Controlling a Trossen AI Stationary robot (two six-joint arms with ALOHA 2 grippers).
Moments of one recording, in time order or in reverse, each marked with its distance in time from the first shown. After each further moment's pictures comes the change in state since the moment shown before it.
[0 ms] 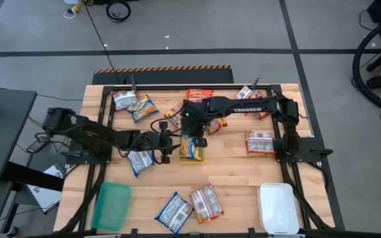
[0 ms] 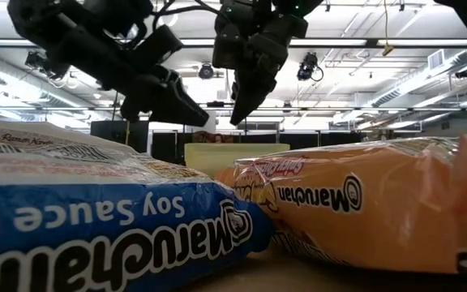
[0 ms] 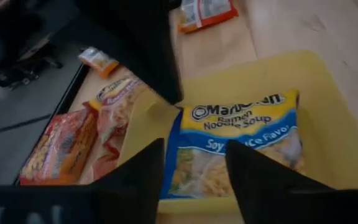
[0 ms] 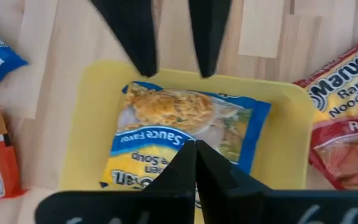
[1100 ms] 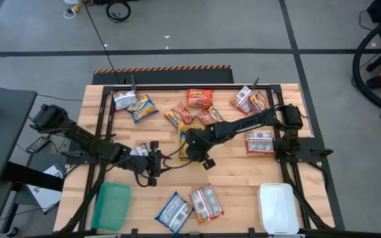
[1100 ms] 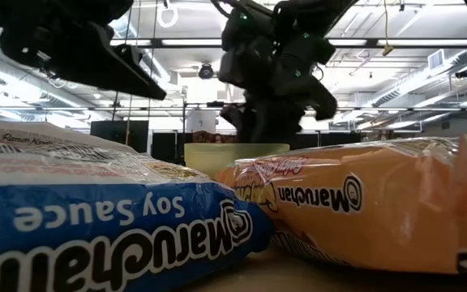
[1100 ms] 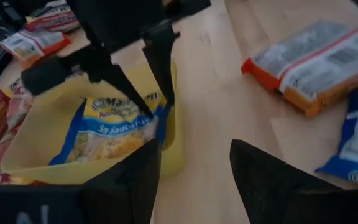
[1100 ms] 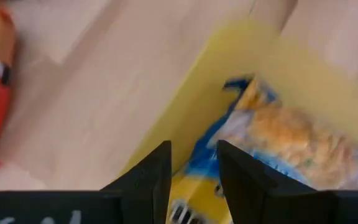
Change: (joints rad) left arm -0.348 -0.151 -0.001 -0.244 -0.132 -0.345; right arm 0.177 -0.015 -0.345 0.416 0.015 -0.253
